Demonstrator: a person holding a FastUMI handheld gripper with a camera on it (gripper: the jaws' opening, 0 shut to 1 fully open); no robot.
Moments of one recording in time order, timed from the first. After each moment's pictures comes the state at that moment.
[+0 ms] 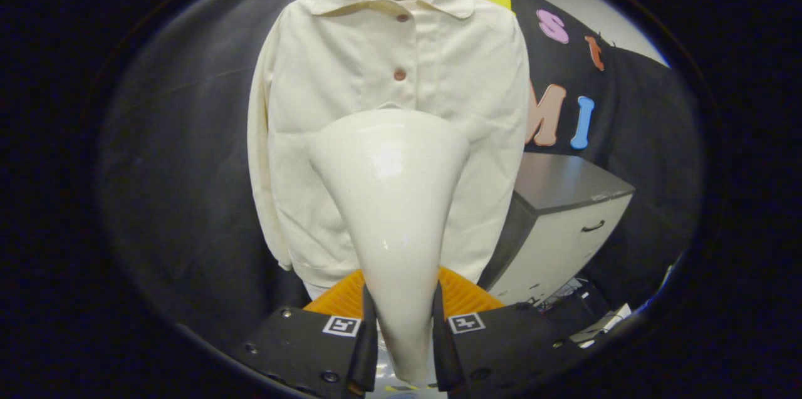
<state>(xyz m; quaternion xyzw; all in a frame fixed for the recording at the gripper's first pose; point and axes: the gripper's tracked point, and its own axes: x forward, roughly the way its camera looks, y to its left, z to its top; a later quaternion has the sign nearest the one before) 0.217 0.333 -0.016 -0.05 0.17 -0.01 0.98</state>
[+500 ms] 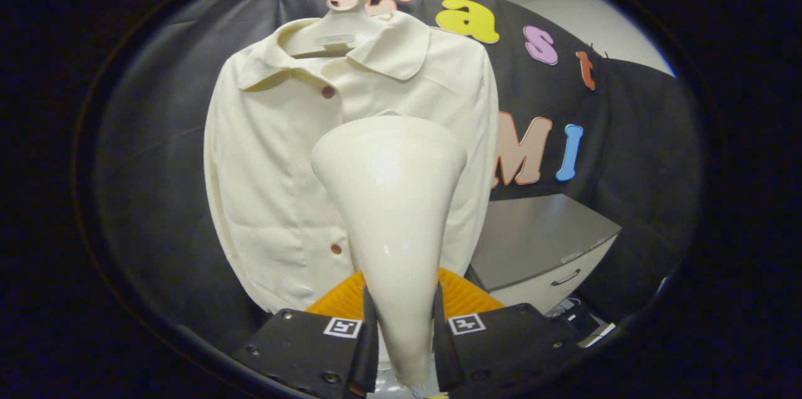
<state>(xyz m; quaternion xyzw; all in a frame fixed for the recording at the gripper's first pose) 0.283 0.274 0.087 -0.04 0.13 -0.03 0.99</state>
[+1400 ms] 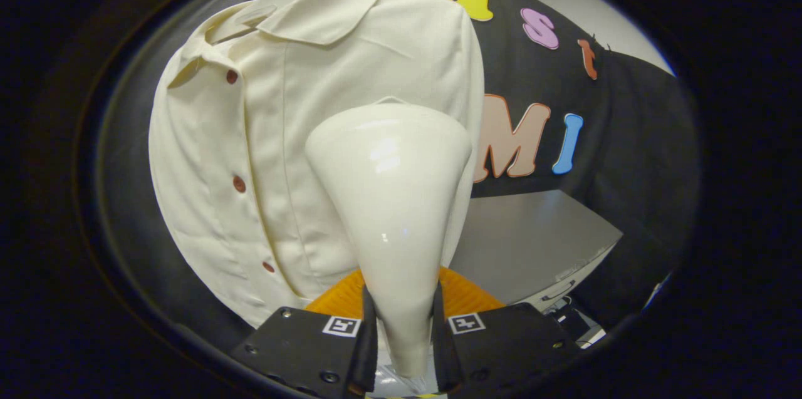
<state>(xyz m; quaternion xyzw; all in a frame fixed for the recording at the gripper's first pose) 0.339 0.227 0.069 -0.05 0.17 -0.05 0.98</state>
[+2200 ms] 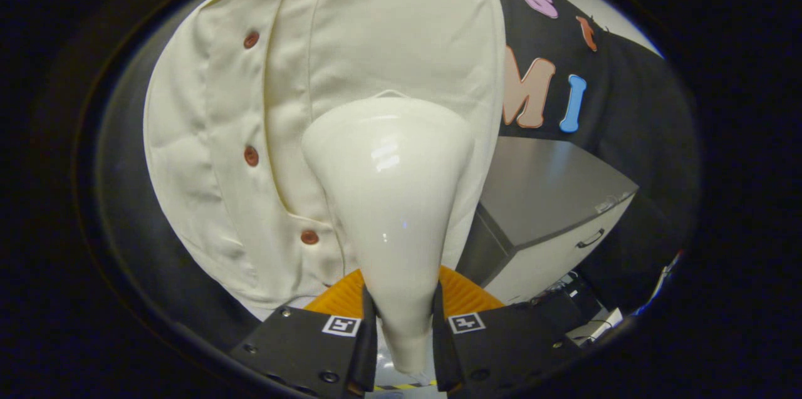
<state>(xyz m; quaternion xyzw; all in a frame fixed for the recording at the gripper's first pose) 0.318 0.239 -0.057 -0.04 0.24 -0.06 0.97</state>
